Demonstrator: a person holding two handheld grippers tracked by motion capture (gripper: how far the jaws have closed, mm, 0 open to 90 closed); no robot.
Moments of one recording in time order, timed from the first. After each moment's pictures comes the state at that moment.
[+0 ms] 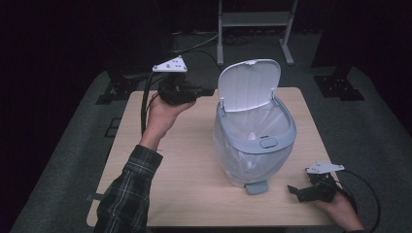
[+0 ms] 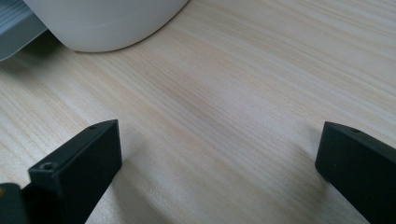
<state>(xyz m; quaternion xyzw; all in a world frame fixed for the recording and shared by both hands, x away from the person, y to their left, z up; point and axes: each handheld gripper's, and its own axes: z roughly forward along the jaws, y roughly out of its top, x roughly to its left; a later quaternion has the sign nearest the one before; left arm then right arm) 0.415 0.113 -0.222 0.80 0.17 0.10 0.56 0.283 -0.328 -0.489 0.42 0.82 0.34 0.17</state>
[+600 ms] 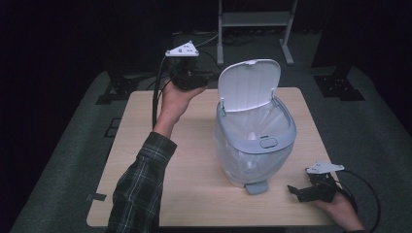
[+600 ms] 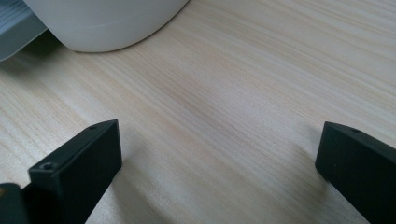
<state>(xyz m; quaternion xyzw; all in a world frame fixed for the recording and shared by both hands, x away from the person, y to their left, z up) 0.443 0.082 -0.208 0.79 0.16 0.11 0.58 0.283 -0.328 -0.489 0.42 0.82 0.34 0.17</state>
